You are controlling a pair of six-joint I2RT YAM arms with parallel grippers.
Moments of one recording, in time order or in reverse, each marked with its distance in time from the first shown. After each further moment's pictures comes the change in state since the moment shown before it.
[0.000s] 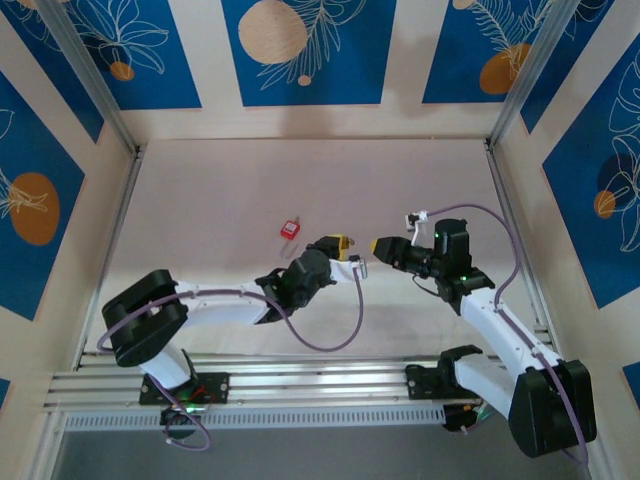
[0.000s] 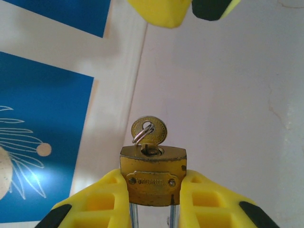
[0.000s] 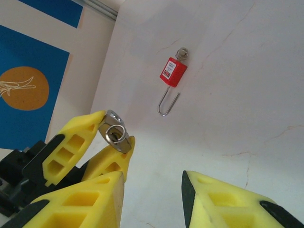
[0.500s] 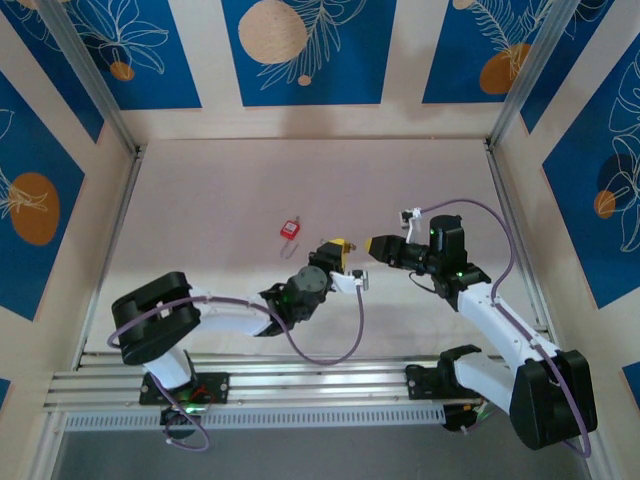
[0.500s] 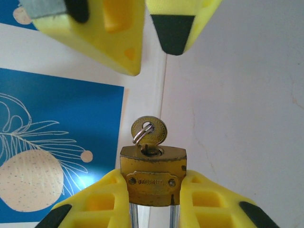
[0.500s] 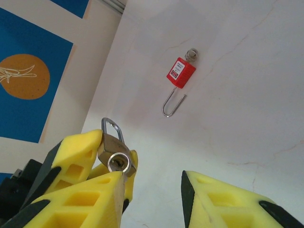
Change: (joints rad) left arm -0.066 0.047 -0.089 0.267 -0.112 0.219; right arm 0.031 0.038 0.028 0.025 -0.001 -0.056
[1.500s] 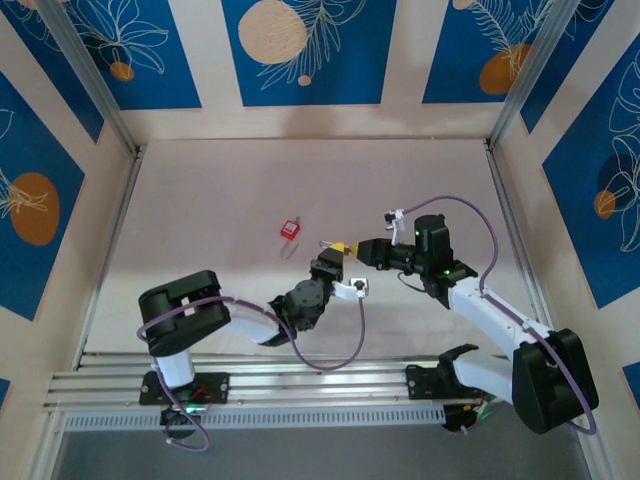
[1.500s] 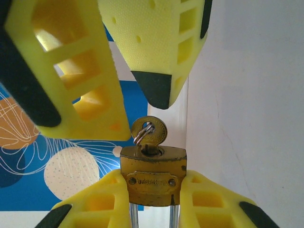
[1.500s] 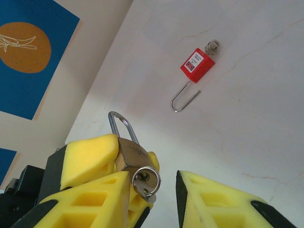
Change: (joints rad) left arm -0.030 0.136 -0.057 0.336 -0.096 0.224; right arm 0.103 0.085 0.002 0.093 0.026 -0.075
